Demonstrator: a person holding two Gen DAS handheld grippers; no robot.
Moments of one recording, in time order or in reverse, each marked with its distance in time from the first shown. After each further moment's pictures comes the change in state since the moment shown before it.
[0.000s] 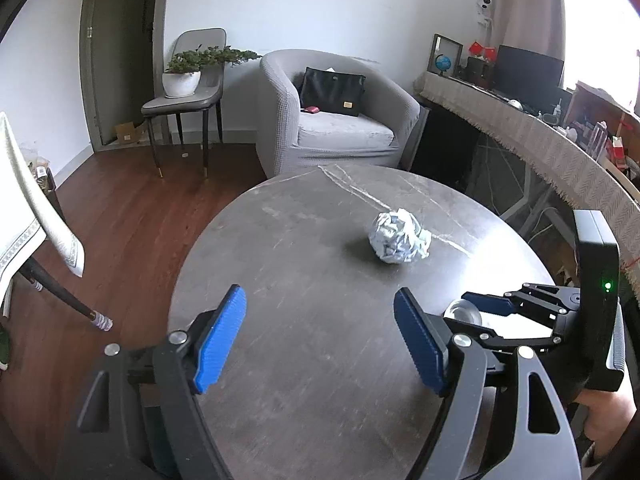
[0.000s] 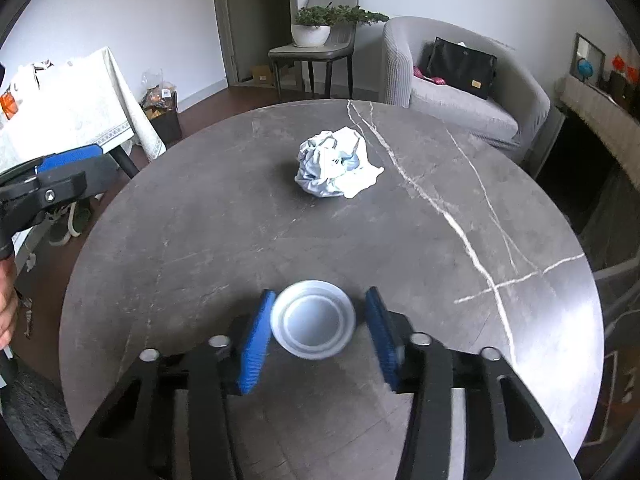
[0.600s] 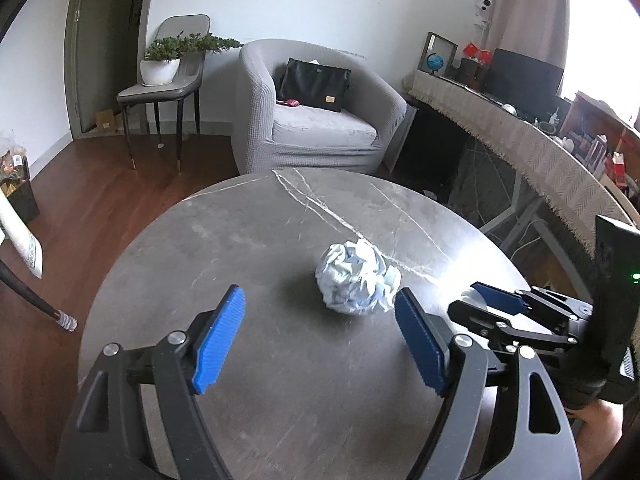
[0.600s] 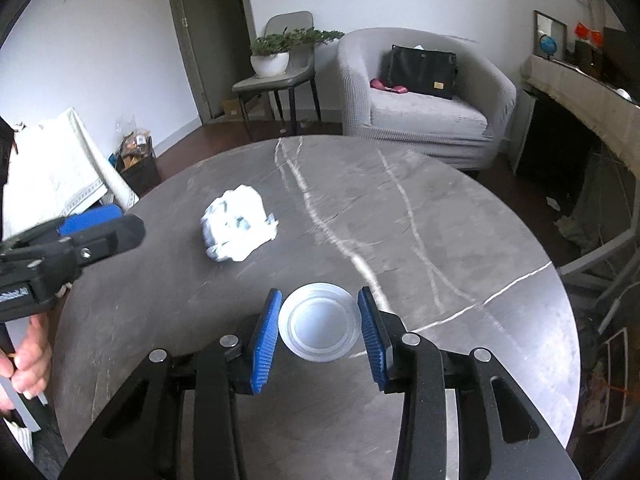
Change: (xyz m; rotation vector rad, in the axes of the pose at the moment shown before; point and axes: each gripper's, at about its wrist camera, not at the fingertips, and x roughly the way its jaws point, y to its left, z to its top) left arm 0.066 -0.038 0.029 -0.035 0.023 -0.064; right arm -0.009 -0.076 0.015 0.149 -0.112 -0.017
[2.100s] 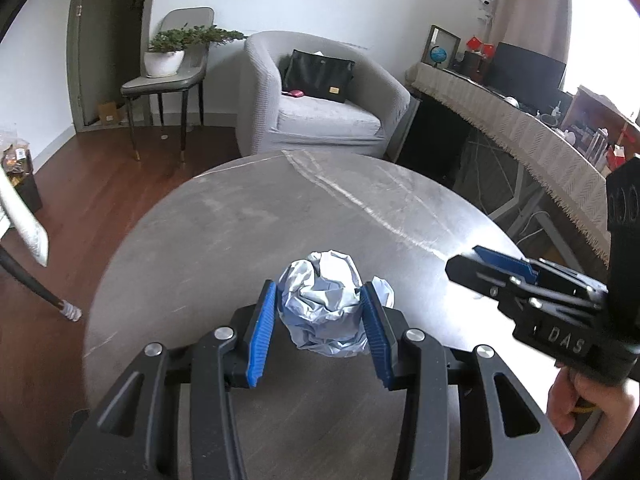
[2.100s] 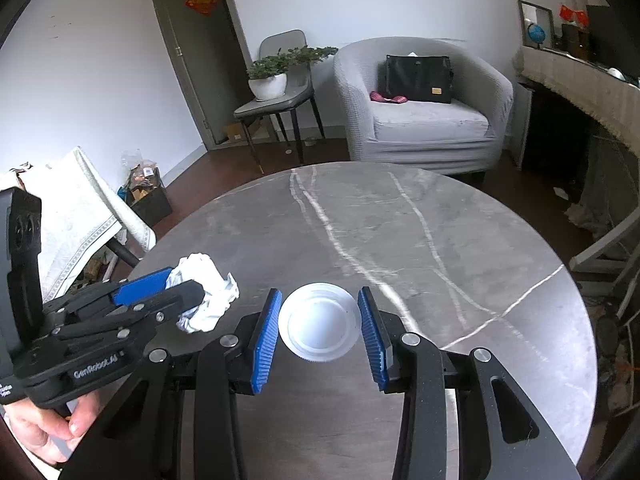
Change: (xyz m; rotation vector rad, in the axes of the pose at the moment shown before) left arm -0.017 0.009 -0.020 -0.009 0.031 0.012; right arm -0.009 0.020 0.014 0.079 -0.046 0.061
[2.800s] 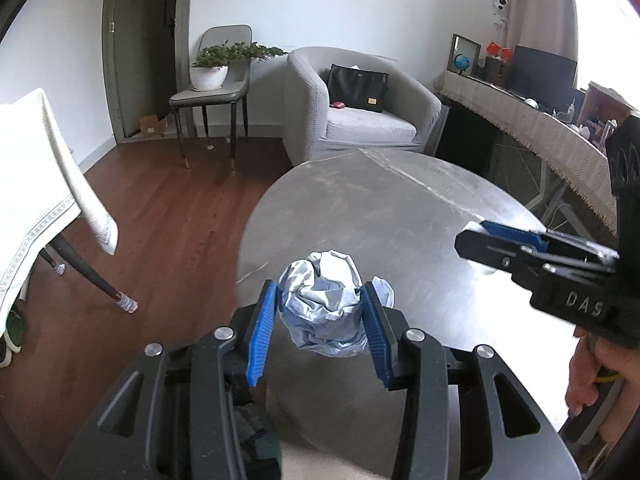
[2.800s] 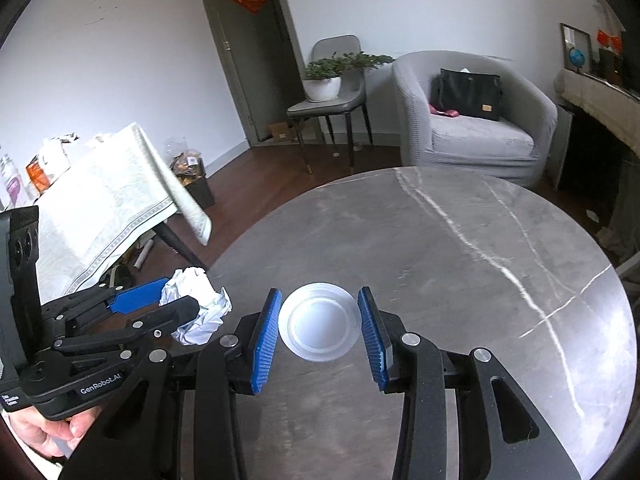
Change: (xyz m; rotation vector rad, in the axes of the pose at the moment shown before) left arm -0.094 0.063 -0.052 0.024 -0.046 0.135; right arm -0.016 0.106 -0.024 -0.089 -0.018 0.108
